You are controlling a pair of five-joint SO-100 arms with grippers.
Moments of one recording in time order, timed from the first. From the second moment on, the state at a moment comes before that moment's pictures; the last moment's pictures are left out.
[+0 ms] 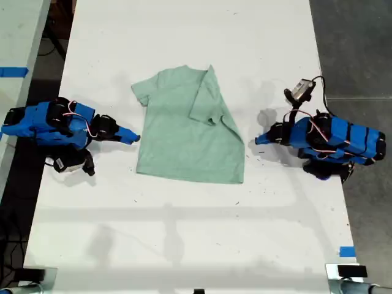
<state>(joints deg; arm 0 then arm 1) -6.0 206.1 183.6 60.8 0.4 17.8 200.1 174.8 71.8 -13.7</state>
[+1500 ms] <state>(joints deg) -6.0 206.1 183.6 60.8 0.4 17.8 200.1 174.8 71.8 -13.7</state>
